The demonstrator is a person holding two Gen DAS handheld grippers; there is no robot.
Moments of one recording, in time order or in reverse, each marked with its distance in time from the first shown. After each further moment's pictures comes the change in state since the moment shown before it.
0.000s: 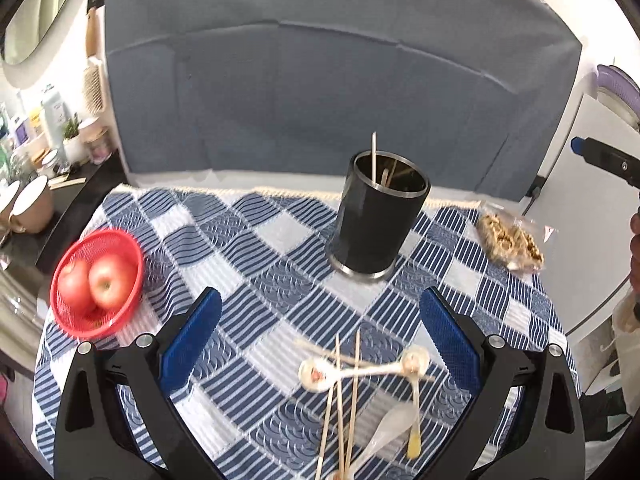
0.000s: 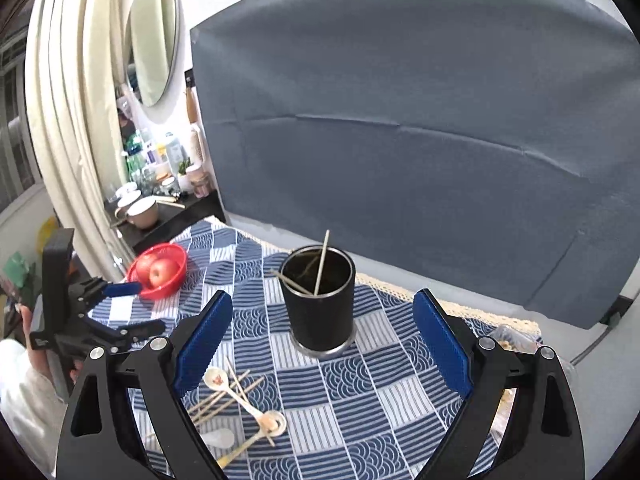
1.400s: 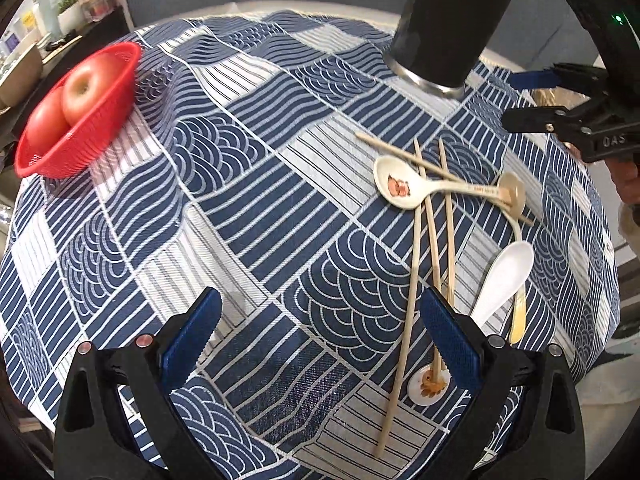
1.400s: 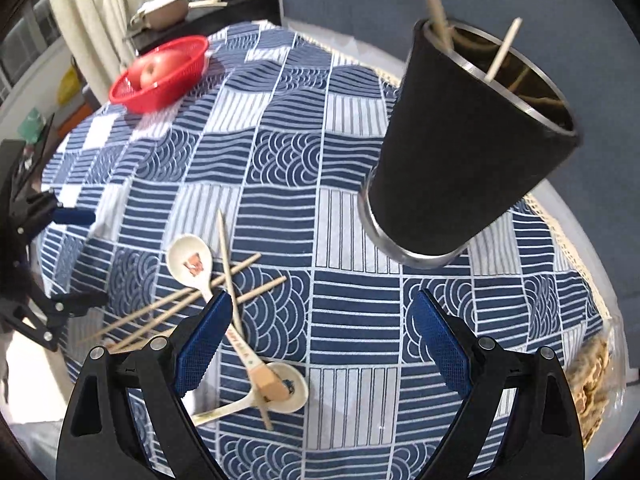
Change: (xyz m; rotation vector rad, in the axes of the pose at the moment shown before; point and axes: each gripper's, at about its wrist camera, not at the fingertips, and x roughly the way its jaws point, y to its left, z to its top) left arm 0.077 0.051 -0.130 -0.017 0.414 0.047; right arm 0.222 0.067 -0.106 -0.296 0.560 0.145
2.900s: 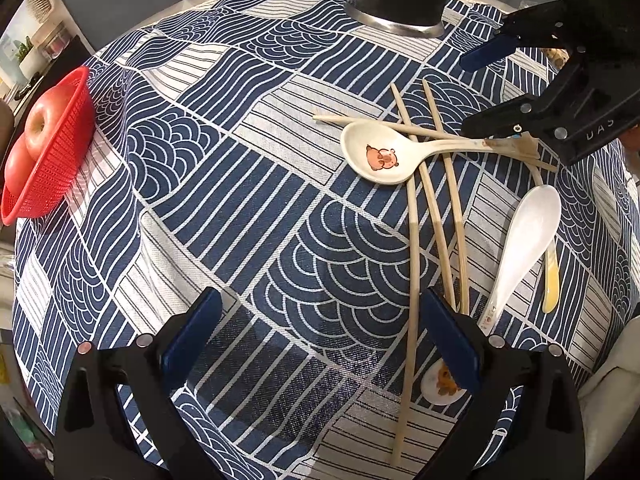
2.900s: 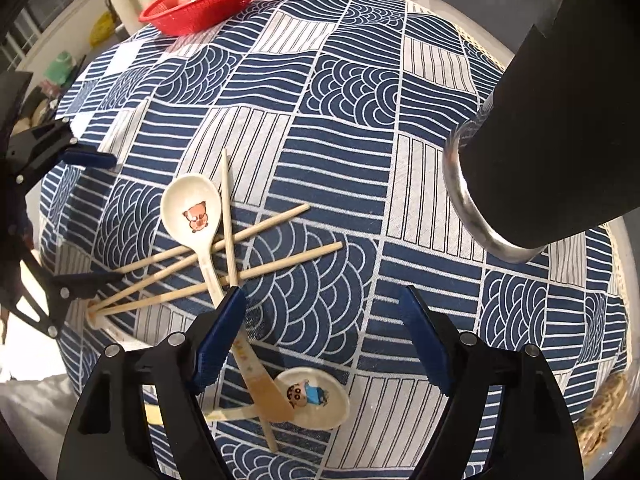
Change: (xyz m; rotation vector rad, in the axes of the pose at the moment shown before) left arm 0.032 -0.042 -0.005 0.183 0.077 0.073; right arm 0.044 0.033 -0.011 -0.149 0.128 0.095
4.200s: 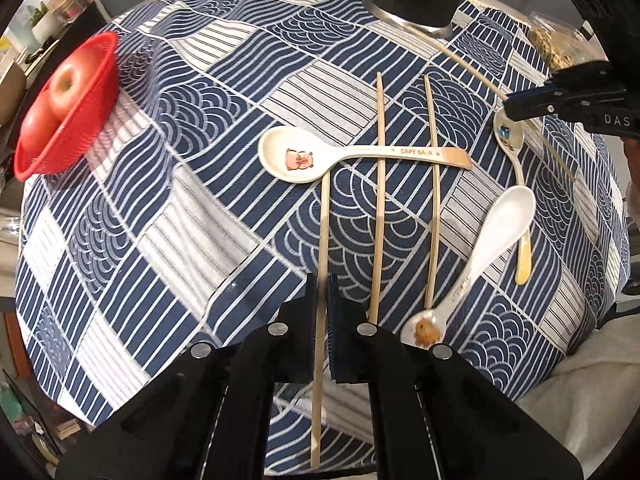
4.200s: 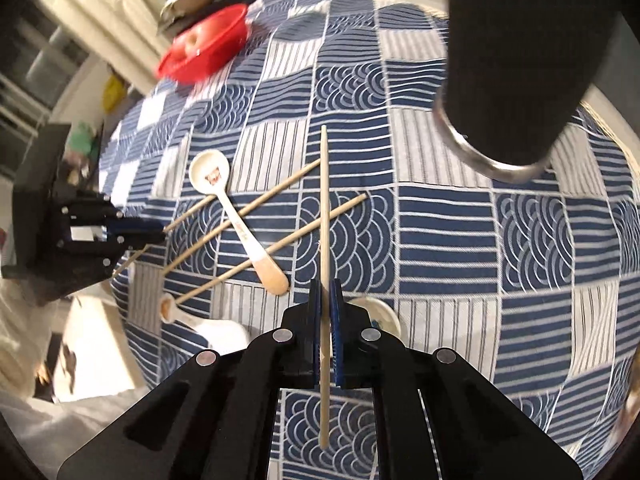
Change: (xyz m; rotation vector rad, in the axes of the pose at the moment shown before) left arm -0.035 0.018 0.003 -0.088 0.084 -0.040; right arm -0.050 -0.015 -0.056 0.263 -0.092 0.225
